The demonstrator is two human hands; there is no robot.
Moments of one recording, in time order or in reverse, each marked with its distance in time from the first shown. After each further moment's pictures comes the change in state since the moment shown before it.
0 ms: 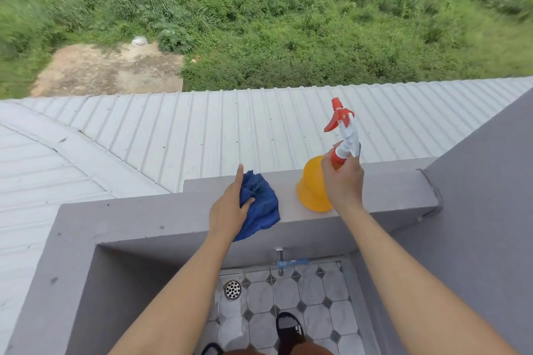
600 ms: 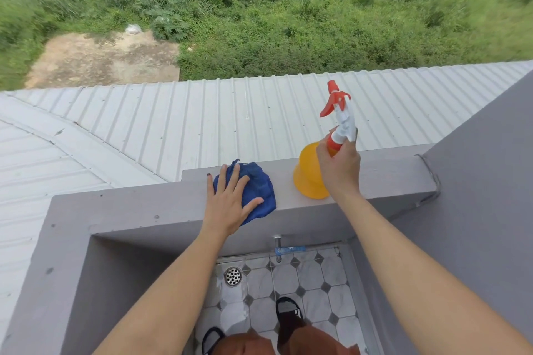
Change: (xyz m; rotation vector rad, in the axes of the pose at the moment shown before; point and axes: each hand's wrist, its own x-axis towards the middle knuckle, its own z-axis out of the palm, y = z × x) left_hand -0.001 -0.026 0.020 0.620 0.047 0.278; right_hand -0.001 -0.002 -0.003 0.017 -0.009 -0.048
